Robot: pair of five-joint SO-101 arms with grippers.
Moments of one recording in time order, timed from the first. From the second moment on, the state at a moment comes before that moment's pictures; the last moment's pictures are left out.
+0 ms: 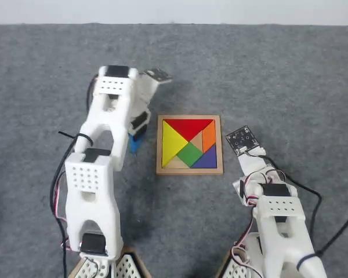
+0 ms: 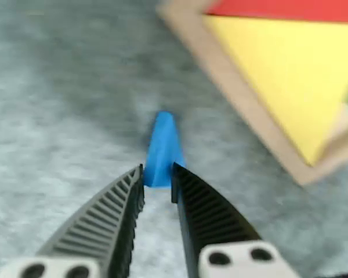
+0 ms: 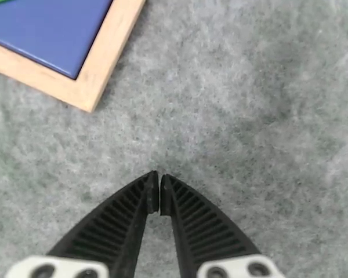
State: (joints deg) left arm -0.1 42.1 -26.2 98.1 -29.8; right arm -3.3 -44.2 78.9 40.2 27.1
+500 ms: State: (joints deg) left arm 2.9 37.0 -16.4 98.1 -29.2; right arm -3.3 -44.2 78.9 40.2 27.1
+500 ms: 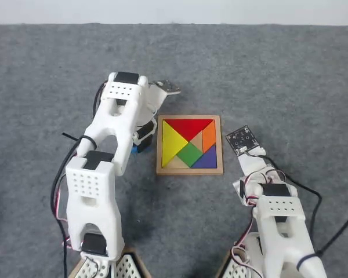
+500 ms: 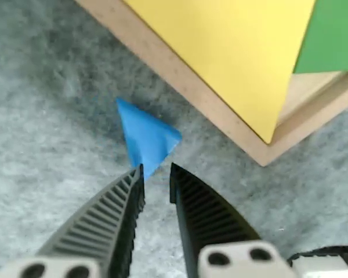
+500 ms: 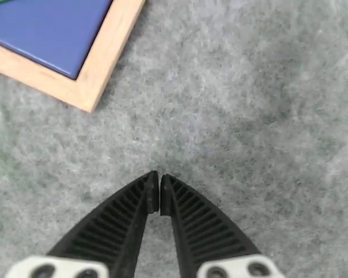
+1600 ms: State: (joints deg) left arm 3.0 40.0 -14.6 89.8 -23.9; right arm -3.3 -44.2 78.9 40.2 27.1
